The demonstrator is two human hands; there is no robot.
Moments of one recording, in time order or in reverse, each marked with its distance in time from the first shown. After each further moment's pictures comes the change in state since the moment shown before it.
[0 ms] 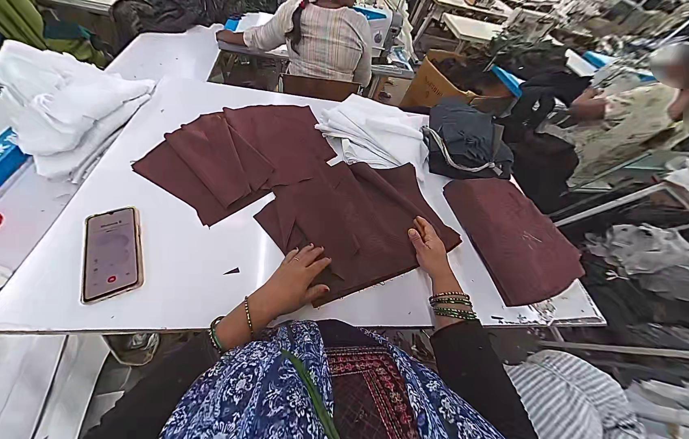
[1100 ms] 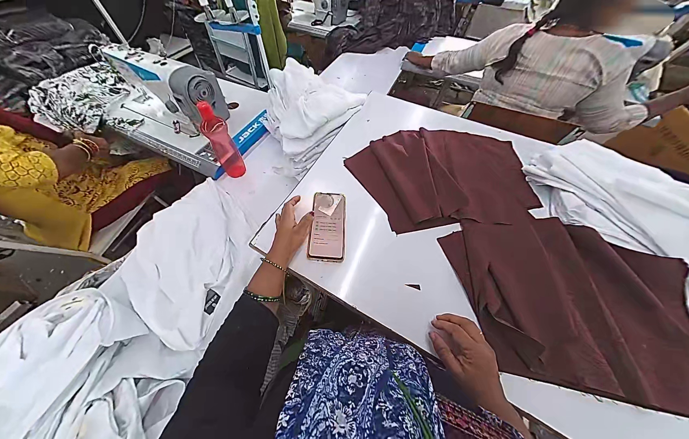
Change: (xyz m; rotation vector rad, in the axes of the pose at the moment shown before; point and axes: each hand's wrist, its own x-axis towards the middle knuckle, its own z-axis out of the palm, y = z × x) left_hand -0.236 -0.187 -0.132 -0.383 1.026 -0.758; right_hand -0.147 -0.113 0.224 -0.106 -0.192 -0.789
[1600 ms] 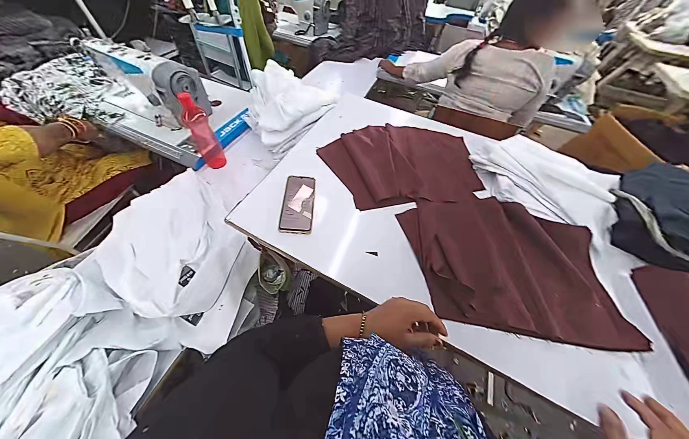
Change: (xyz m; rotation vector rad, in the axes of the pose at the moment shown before) left_hand -0.201 0.092 0.195 -0.388 -0.876 0.866; right_hand -0.150 0.058 -0.217 -0.491 0.254 0.408
